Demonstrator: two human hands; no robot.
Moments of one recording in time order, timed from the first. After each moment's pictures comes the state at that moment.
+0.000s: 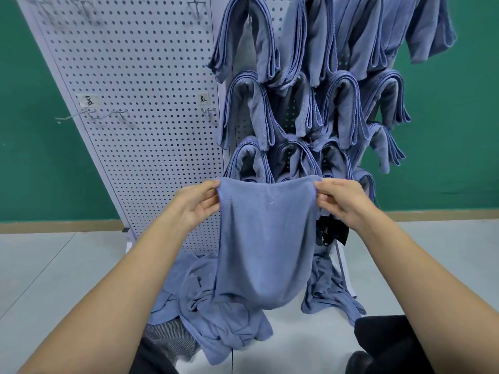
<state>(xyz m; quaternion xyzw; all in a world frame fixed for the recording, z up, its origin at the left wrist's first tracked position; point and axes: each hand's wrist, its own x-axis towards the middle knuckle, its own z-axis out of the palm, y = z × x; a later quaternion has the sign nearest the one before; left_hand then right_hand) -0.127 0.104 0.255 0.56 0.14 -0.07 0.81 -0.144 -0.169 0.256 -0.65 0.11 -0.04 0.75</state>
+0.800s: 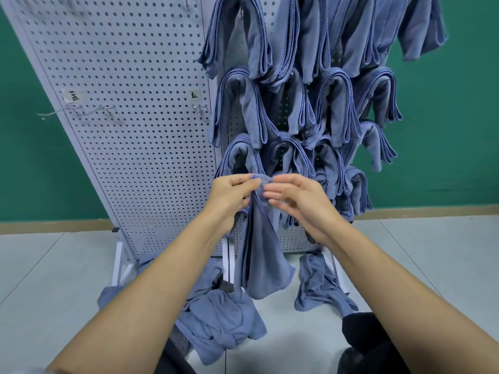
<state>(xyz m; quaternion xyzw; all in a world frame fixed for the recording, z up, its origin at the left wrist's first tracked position) -0.143 0.031 0.259 0.67 -0.01 -0.01 0.74 -0.167 -0.119 0.258 -0.65 -0.03 0.00 0.76</state>
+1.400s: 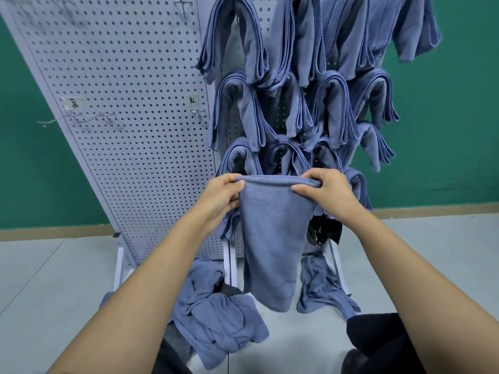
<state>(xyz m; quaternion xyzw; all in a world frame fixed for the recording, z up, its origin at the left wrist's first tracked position) -0.128 0.053 0.257 0.70 -0.06 -0.07 0.71 -0.143 -0.173 0.261 -0.89 -0.09 -0.17 0.42</state>
